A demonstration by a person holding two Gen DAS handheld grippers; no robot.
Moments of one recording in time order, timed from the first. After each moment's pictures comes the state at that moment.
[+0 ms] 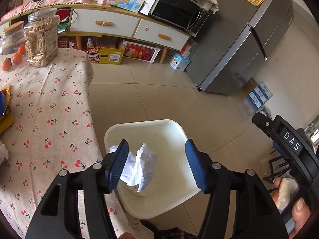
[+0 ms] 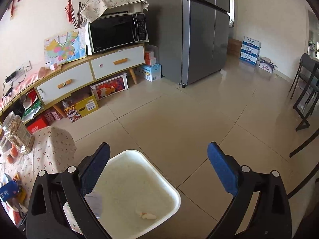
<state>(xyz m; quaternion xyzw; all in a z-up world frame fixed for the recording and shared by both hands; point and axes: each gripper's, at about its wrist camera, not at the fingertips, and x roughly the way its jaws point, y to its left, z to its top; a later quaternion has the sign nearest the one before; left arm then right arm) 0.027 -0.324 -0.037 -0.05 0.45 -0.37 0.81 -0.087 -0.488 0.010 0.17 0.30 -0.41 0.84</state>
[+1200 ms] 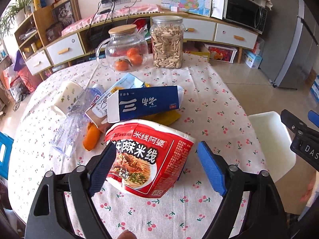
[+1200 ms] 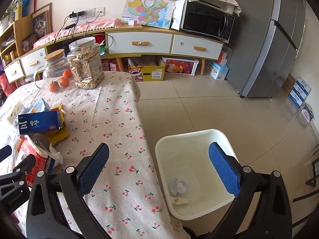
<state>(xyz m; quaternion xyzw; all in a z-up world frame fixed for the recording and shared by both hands) 0.072 -0.100 -0.038 0.08 0.45 -0.15 0.88 0.011 -0.299 -0.017 0.03 0.39 -0.22 0.89</state>
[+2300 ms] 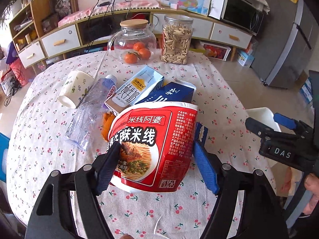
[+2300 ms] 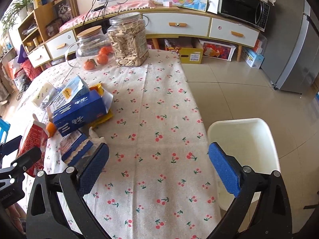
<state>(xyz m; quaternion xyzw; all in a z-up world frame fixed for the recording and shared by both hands) 0.067 -0.043 -0.017 0.06 0.45 -0.18 0.87 0.042 -0.244 -0.041 0.07 0.45 -0.10 0.88</state>
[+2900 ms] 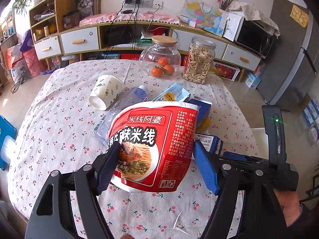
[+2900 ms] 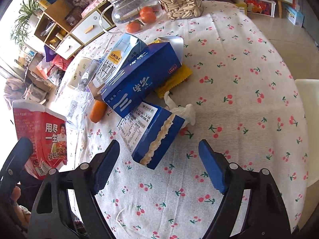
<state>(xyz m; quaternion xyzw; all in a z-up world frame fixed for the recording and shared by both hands) 0.062 0.018 0.004 0.01 0.43 -0.15 0.89 0.080 -0.175 -0.092 0.22 0.53 0.04 0.82</state>
